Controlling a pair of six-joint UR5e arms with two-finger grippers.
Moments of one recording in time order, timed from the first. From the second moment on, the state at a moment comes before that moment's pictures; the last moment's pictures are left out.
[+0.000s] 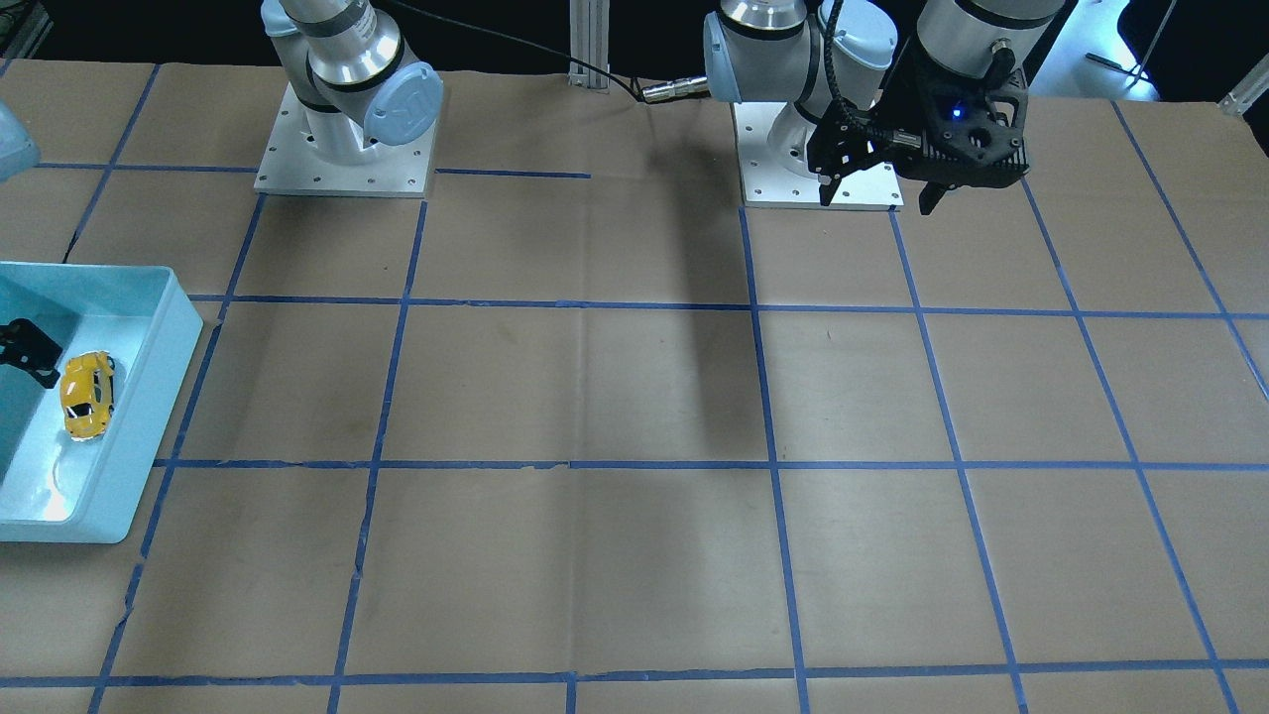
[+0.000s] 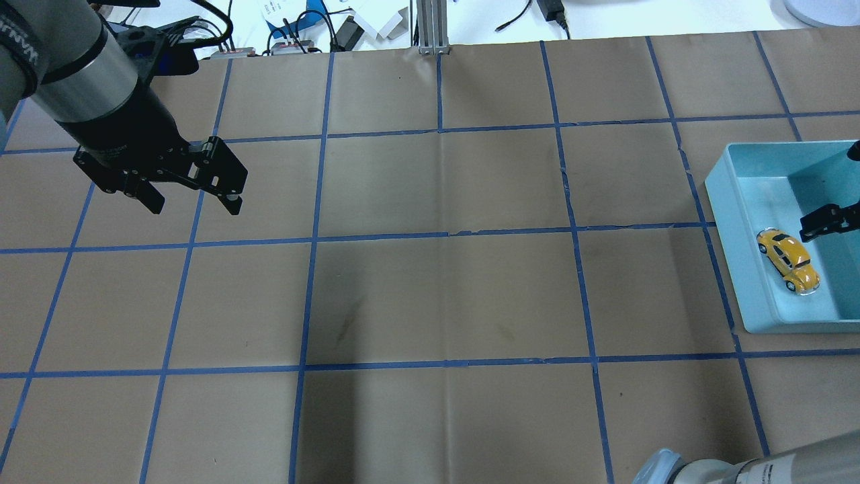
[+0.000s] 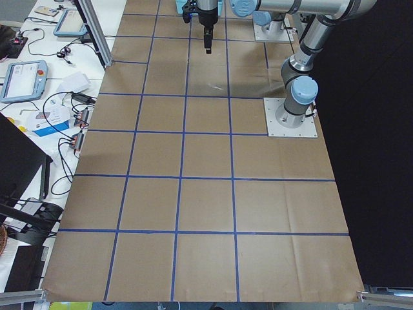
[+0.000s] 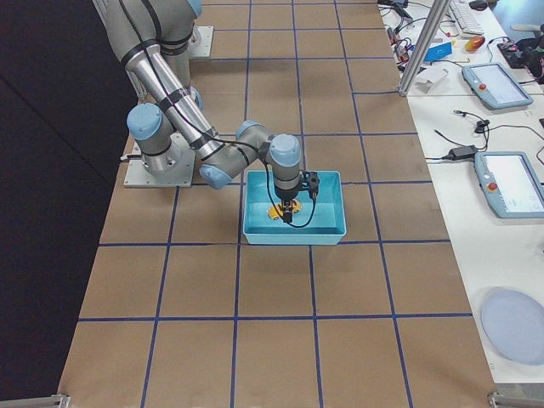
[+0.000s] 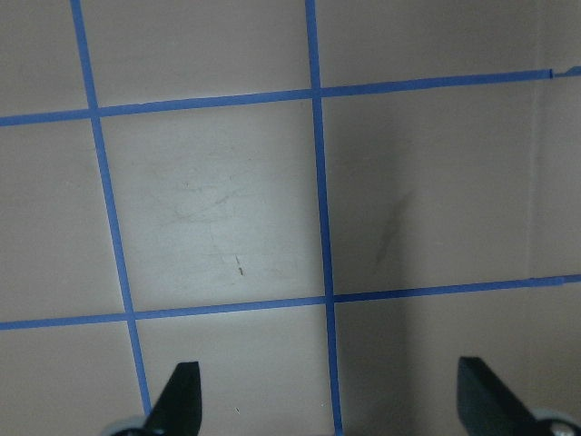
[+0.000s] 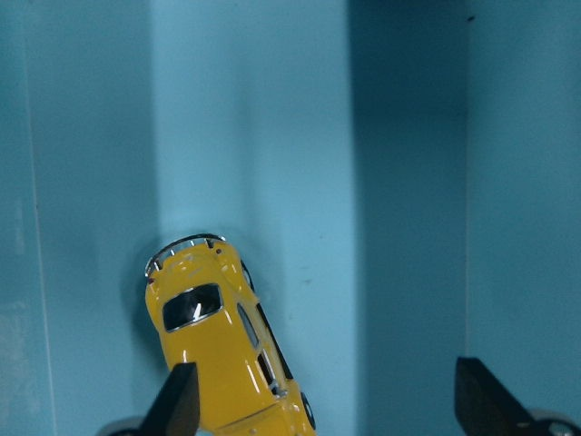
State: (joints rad) left arm -1.52 -1.47 -1.62 -1.70 1.57 0.12; right arm 0.83 -1.33 1.97 -2.34 -1.56 -0.69
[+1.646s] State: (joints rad) left arm -1.51 -1.47 -1.63 -1.69 1.58 0.13; right arm 1.59 -1.45 1.37 -1.66 -1.60 0.22
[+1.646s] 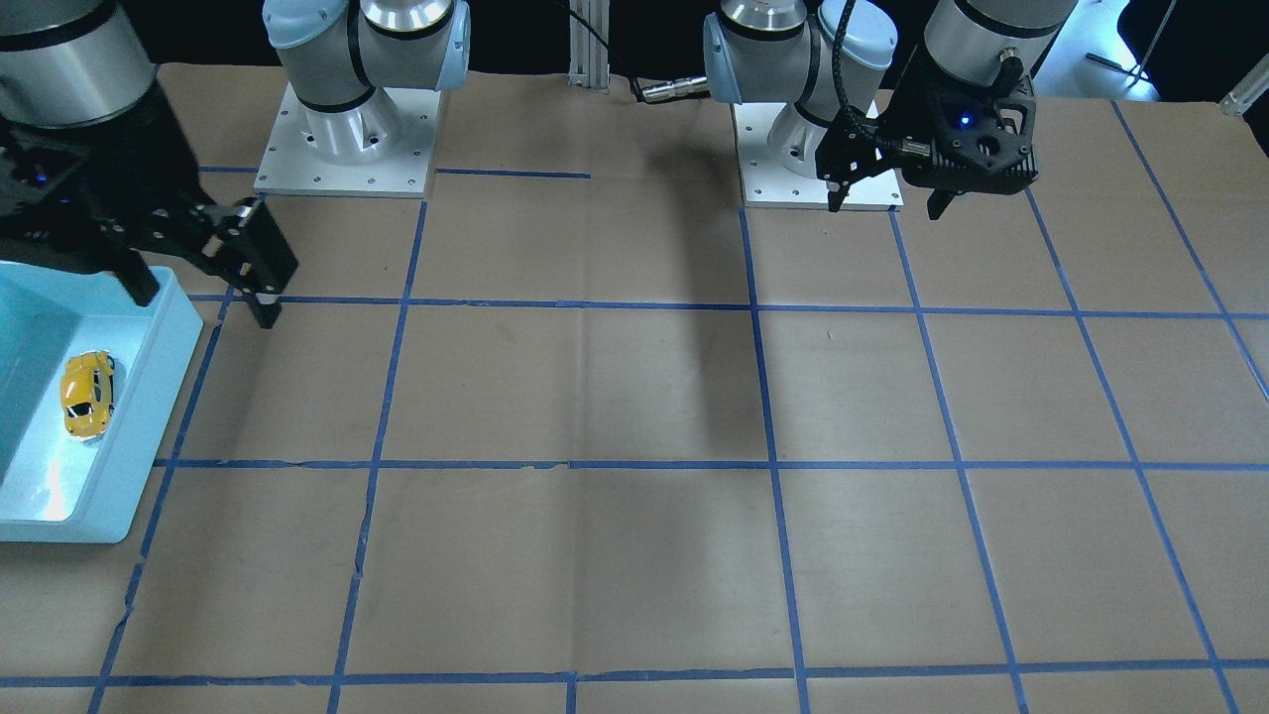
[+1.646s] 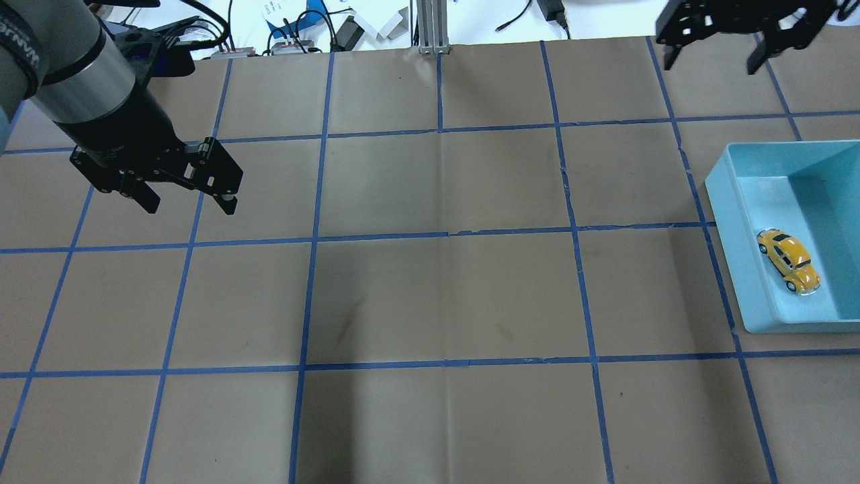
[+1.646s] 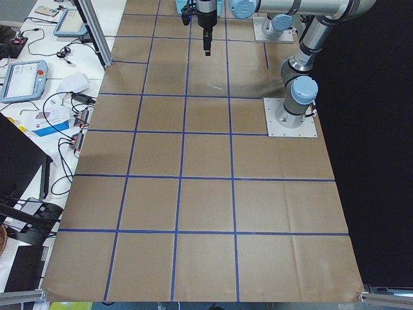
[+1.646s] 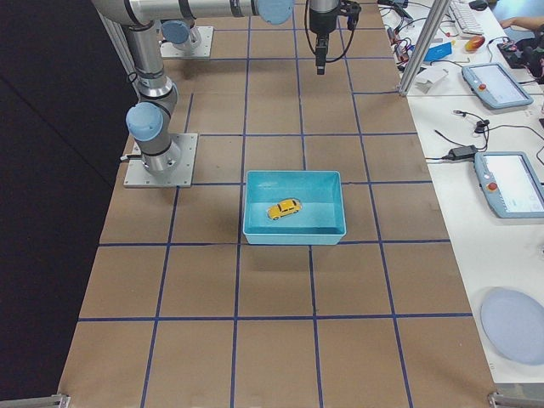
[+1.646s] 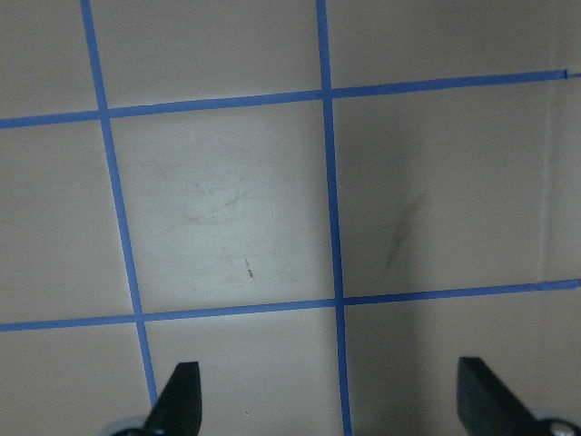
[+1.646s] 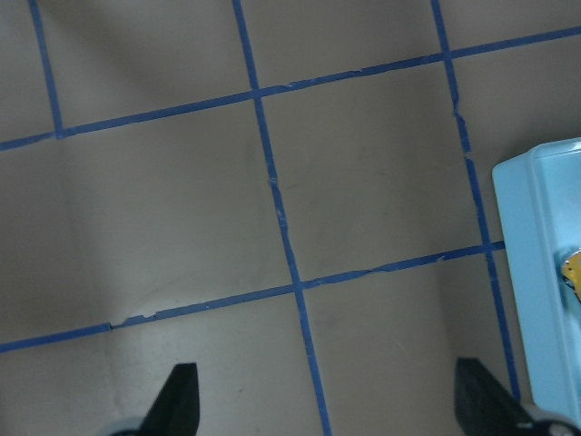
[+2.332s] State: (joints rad) left arm -1.51 -1.47 -1.64 -1.69 1.58 0.13; right arm 1.68 -1.45 1.43 -1.79 -1.60 0.34
